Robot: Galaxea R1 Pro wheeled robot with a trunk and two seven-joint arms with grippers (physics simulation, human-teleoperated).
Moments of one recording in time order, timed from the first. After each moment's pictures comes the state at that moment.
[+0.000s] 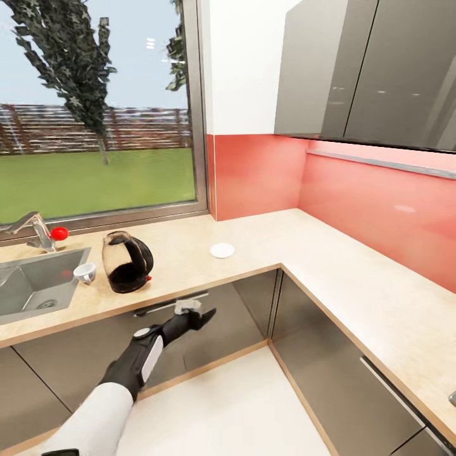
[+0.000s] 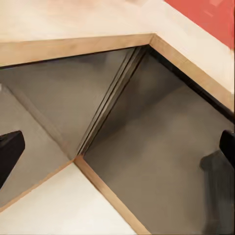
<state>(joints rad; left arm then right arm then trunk) -0.69 -0.10 0.12 -0.65 0.03 0.13 -0.59 -0.16 0.03 0.00 -0.29 0.09 -0.09 0.05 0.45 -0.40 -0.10</state>
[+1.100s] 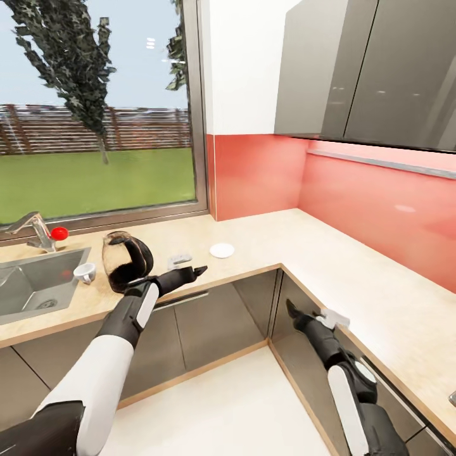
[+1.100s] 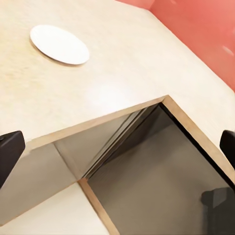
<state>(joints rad) -0.89 -0.09 0.12 -0.78 0.17 0.47 -0.40 -0.25 0.11 -0.12 -1.50 -0.40 0.30 0.04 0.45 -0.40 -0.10</state>
